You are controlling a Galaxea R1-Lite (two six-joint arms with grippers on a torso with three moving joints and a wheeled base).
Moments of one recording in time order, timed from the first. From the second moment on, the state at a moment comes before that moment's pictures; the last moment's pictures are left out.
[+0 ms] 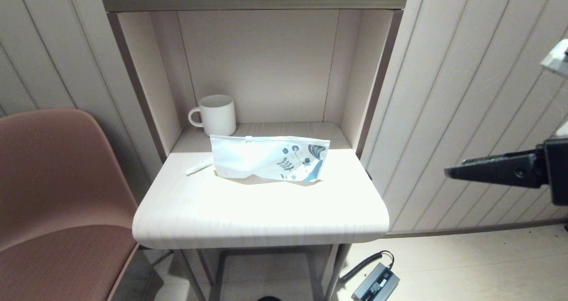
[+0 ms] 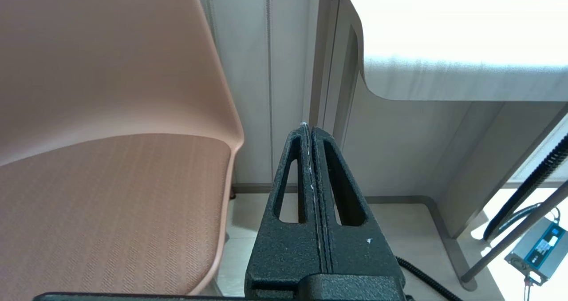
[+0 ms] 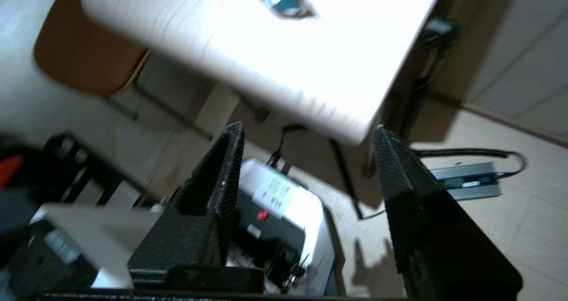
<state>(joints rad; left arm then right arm) -0.01 0.00 0.00 0.00 0.00 -0.01 0.34 1.21 -1.27 0.55 0.32 0.10</state>
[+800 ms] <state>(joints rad) -0.01 0.00 0.00 0.00 0.00 -0.01 0.31 1.63 -1.30 0.22 0.51 -0.26</state>
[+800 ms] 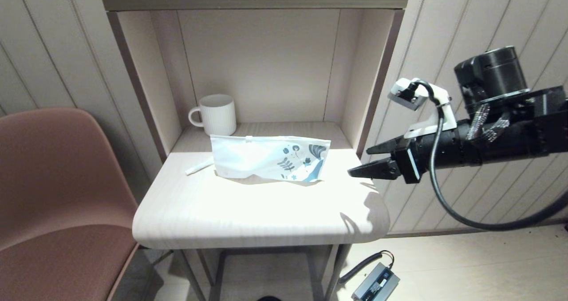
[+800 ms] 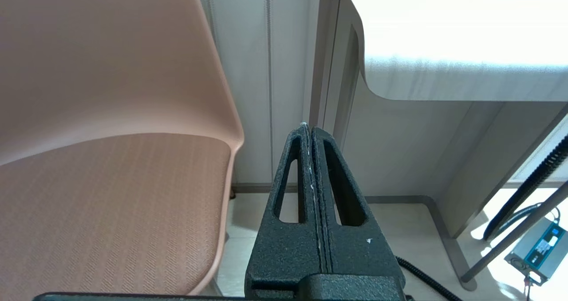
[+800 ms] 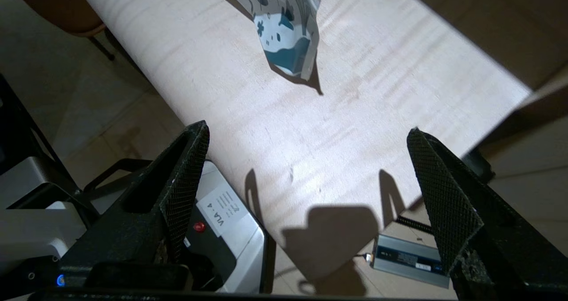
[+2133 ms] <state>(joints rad) -0.01 0.00 0.00 0.00 0.00 0.00 0.41 1.94 -1.55 0.11 0.59 -0.26</state>
